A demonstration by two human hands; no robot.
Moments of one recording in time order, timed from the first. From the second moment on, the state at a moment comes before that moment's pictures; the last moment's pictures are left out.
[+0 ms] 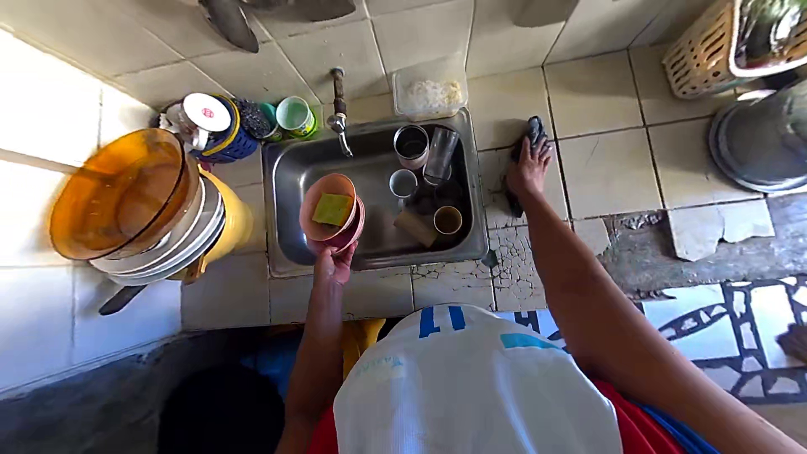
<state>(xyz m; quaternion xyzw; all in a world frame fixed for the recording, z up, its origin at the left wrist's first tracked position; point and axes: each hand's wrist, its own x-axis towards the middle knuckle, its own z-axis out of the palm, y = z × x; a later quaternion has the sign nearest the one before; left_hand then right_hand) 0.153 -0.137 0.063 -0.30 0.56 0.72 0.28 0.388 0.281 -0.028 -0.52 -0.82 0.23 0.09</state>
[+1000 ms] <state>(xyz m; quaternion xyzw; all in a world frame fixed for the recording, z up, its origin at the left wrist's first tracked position) 0.114 -0.090 -0.053 -0.31 0.48 0.71 0.41 0.365 0.058 0.131 -0.29 -0.82 0.44 0.21</state>
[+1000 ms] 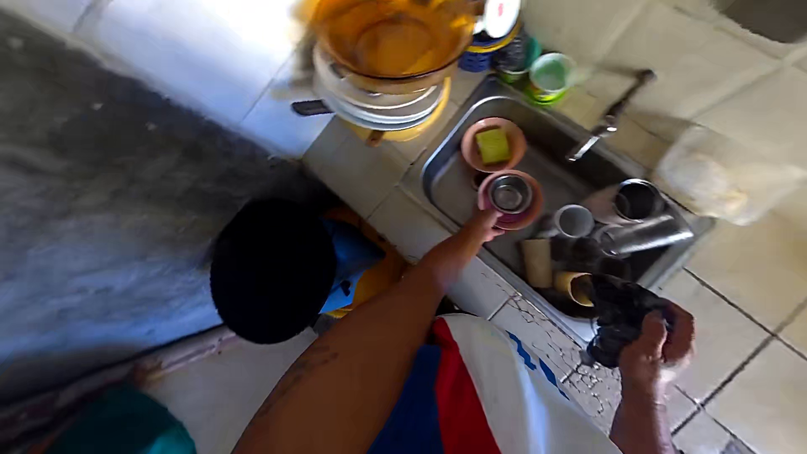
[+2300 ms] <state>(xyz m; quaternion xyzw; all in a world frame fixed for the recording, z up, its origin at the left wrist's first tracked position) 0.010 -0.186 -0.008 -0.26 0.60 0.63 0.42 -0.064 -0.025 -0.071 -0.22 -0.92 0.23 -0.22</state>
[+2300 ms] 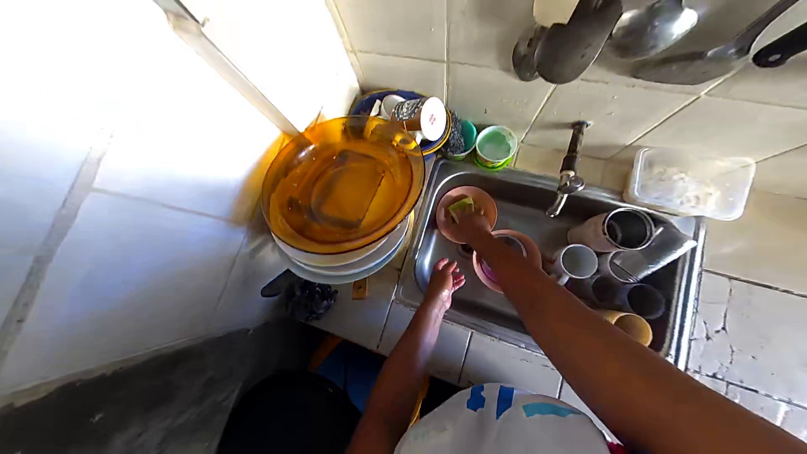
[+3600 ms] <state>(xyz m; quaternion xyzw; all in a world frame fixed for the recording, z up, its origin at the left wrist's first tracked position) -0.007 -0.140 0.047 -0.18 0.55 0.74 0.35 -0.070 0.069 0.155 -0.16 -0.91 0.37 -0.04</state>
